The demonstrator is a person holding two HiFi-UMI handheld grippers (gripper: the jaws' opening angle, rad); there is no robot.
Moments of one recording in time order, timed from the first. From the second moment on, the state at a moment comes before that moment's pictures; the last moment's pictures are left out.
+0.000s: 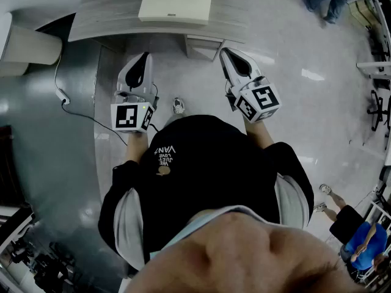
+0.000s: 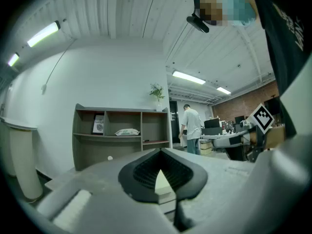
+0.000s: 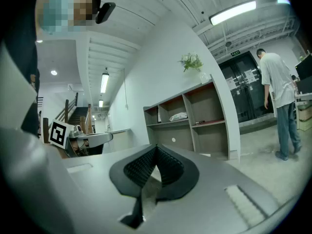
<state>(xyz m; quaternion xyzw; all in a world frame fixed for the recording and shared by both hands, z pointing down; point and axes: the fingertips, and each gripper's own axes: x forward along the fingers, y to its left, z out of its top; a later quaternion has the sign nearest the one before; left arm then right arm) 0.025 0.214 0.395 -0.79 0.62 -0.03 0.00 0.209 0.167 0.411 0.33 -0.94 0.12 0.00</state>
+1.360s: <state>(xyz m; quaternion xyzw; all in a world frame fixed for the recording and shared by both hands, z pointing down) -0.084 0.152 0.411 -0.83 0.55 -0.02 -0.01 0.121 0.124 0.412 0.42 -0.90 0.14 -0.02</state>
